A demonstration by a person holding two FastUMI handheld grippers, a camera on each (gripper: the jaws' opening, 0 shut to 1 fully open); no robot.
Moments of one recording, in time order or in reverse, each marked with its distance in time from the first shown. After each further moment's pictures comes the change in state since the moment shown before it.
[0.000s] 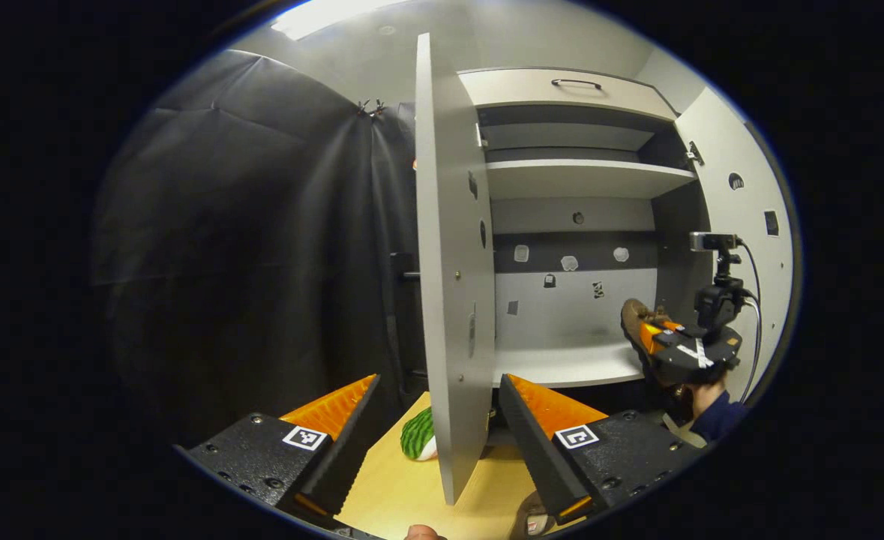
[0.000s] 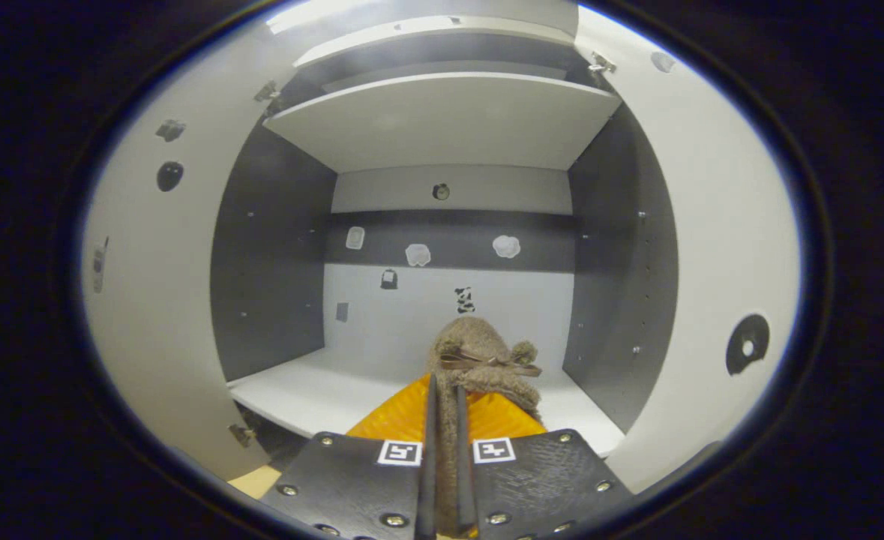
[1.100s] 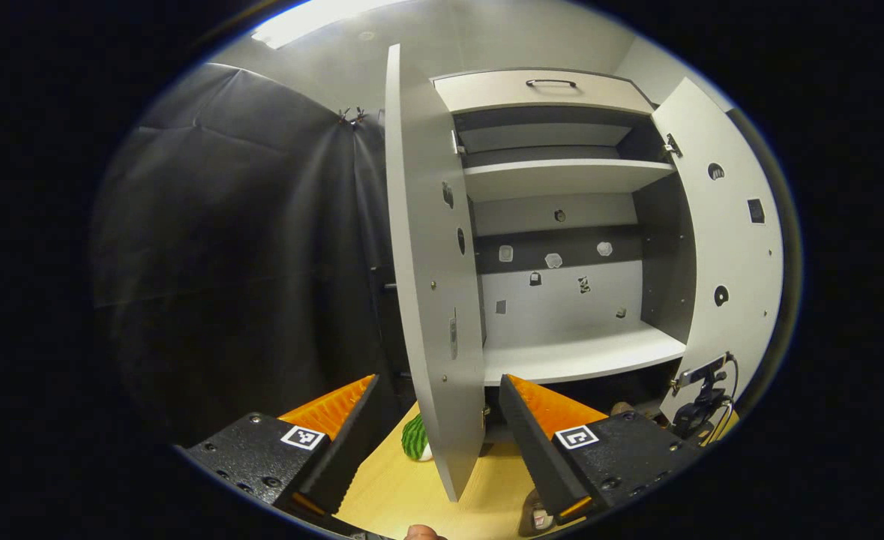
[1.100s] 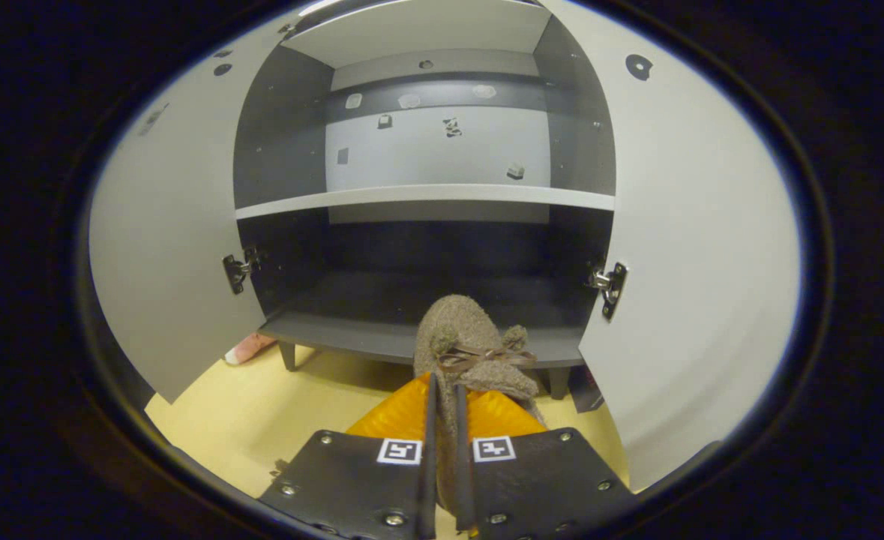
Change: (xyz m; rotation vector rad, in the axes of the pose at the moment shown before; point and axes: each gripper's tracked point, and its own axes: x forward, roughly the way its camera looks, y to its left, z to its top) left arm -0.012 -0.022 0.007 0.075 -0.004 -0.057; right arm -0.157 -0.001 -0.233 0.054 0.405 0.004
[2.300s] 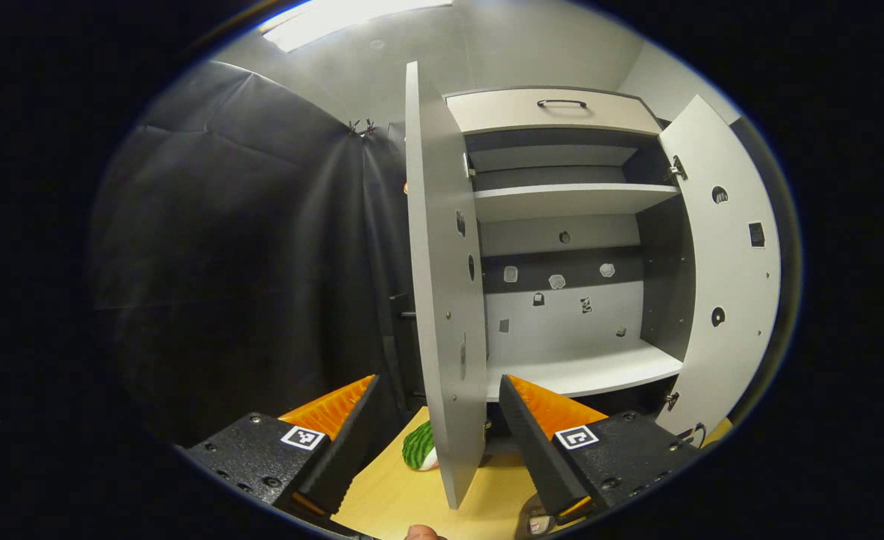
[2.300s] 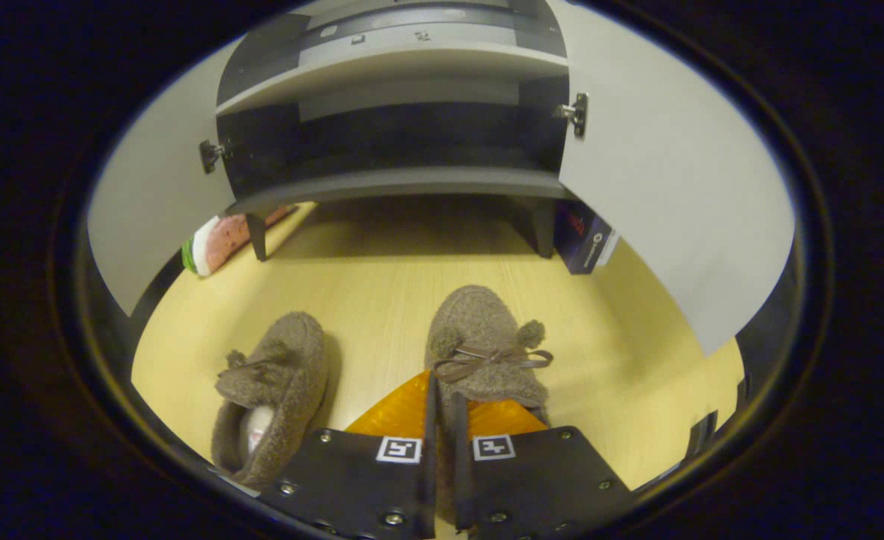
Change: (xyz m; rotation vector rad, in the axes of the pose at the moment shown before) left arm -0.008 0.011 0.026 -0.041 -0.063 0.004; right arm -0.046 -0.015 -0.147 0.014 0.326 -0.106
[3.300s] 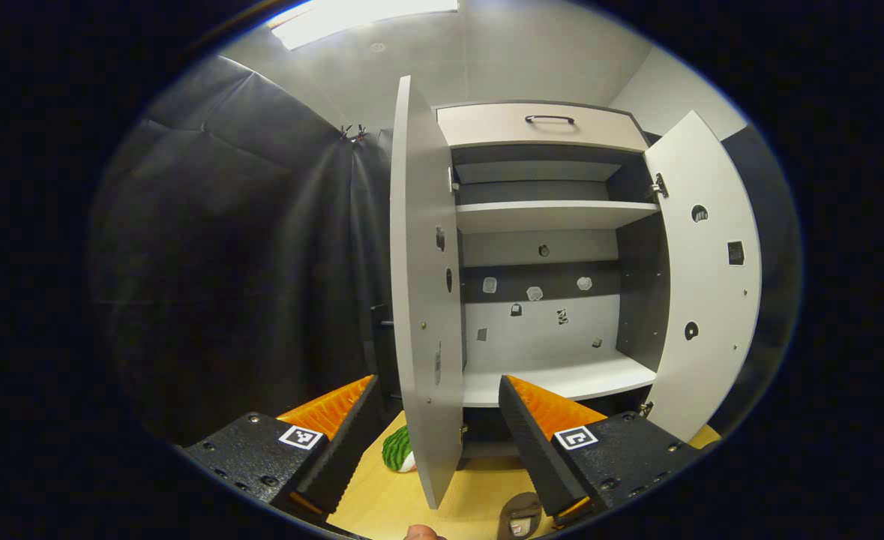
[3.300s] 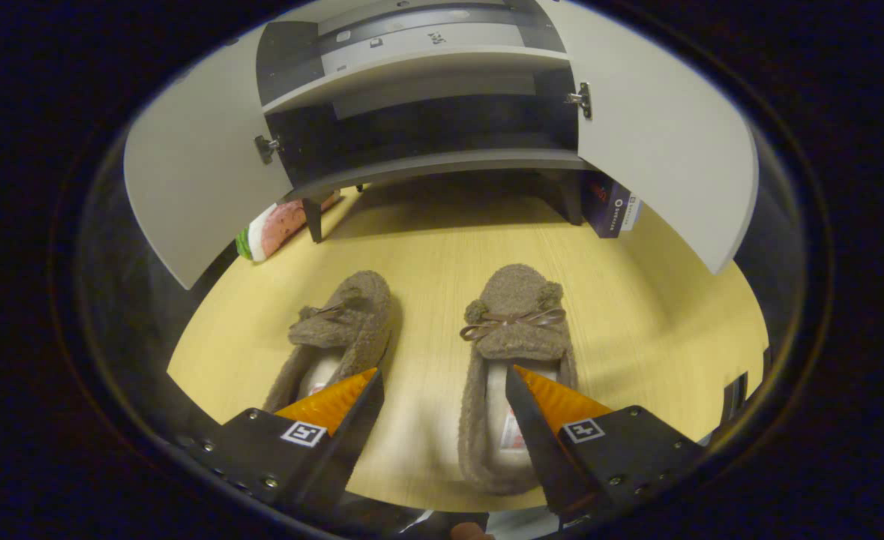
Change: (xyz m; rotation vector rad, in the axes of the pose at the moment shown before) left arm -0.019 -0.013 0.010 -0.022 -0.023 -0.051; right arm -0.025 0.035 -0.064 0.055 0.100 0.124
